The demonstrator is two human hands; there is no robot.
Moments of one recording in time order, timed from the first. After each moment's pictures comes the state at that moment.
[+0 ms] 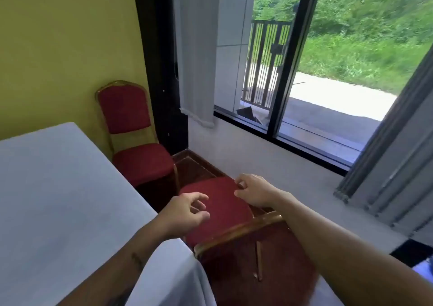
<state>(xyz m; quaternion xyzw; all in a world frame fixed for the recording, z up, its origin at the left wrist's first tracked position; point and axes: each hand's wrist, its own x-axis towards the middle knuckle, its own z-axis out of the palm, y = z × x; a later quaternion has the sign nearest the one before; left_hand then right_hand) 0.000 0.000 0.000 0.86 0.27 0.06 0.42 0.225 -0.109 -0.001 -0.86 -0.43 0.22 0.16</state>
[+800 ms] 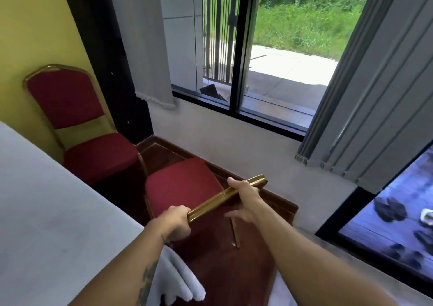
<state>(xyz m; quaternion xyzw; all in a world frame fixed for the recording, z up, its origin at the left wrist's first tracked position) 0.077 -0.035 -0.083 0.90 0.29 -0.22 0.22 0.215 -0.180 -0.064 -0.63 0.14 0.37 0.67</state>
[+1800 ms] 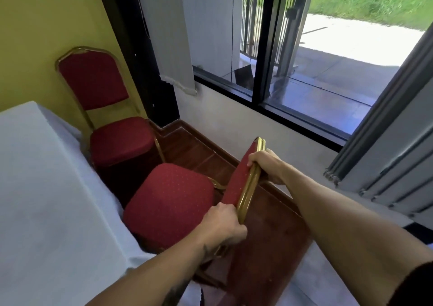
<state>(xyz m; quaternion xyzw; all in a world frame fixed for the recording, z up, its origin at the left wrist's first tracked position) 0.272 -0.142 -0.058 0.87 0.36 -0.20 0.27 0.460 -0.159 -0.047 -0.77 -0.14 0.42 0.46</state>
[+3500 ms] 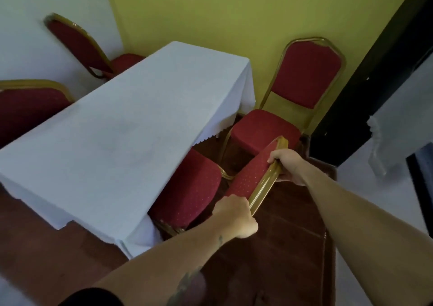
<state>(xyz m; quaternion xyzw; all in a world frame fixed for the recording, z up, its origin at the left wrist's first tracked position) 0.320 0.103 -0.071 0.57 0.77 -0.01 0.28 0.426 0.279 -0.064 -0.60 -0.50 0.61 0.14</state>
